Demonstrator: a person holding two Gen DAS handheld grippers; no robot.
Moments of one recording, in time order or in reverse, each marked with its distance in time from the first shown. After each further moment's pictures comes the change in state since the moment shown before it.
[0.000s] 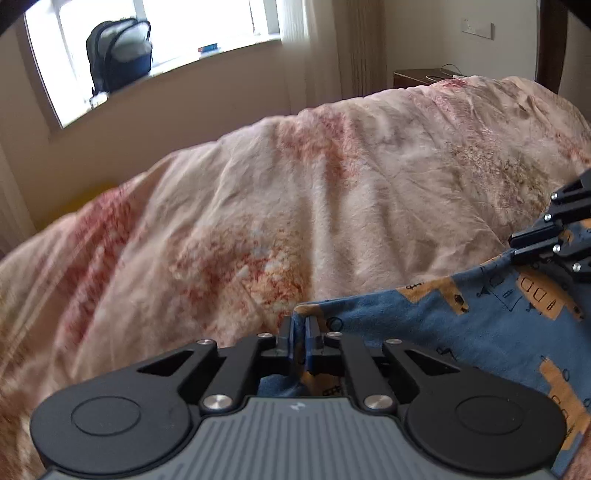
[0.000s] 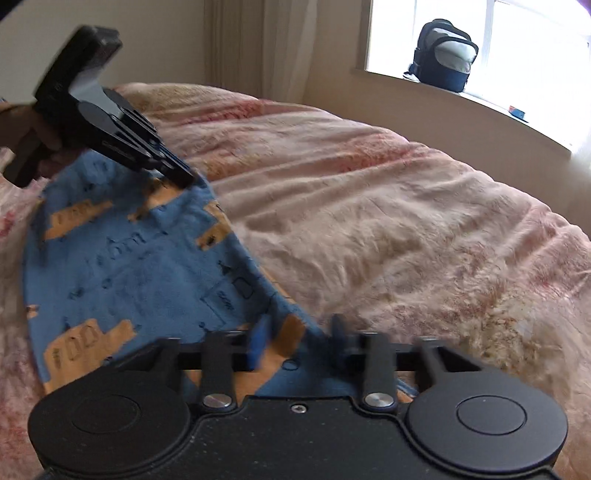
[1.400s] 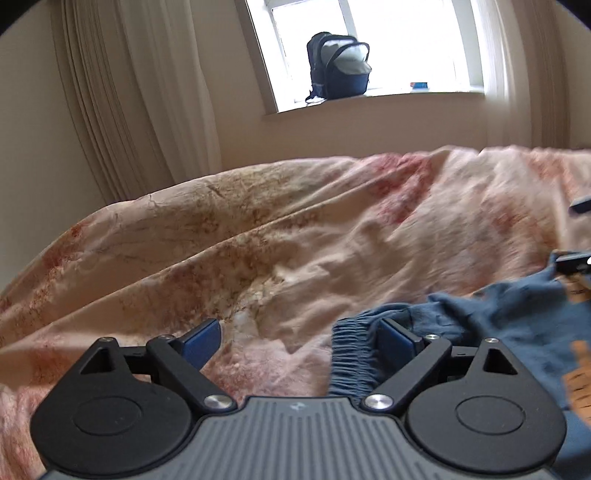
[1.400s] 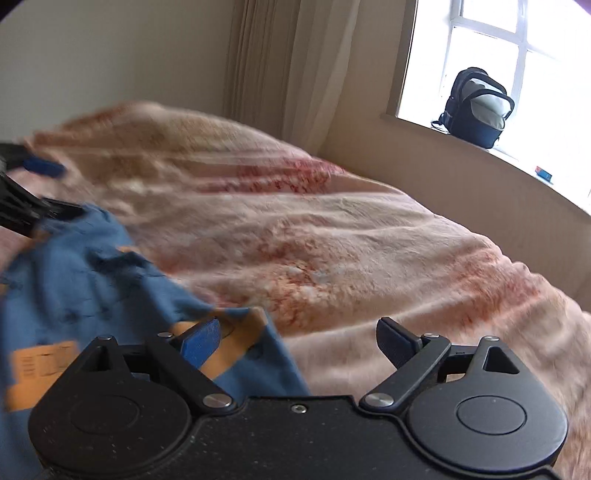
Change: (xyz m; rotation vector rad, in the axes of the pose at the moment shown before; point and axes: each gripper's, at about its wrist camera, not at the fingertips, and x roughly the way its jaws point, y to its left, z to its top) left arm -0.079 0.111 -0.143 -0.360 -0.103 0.545; right arm 0.122 0.106 0.120 -0.127 -0.073 -0.071
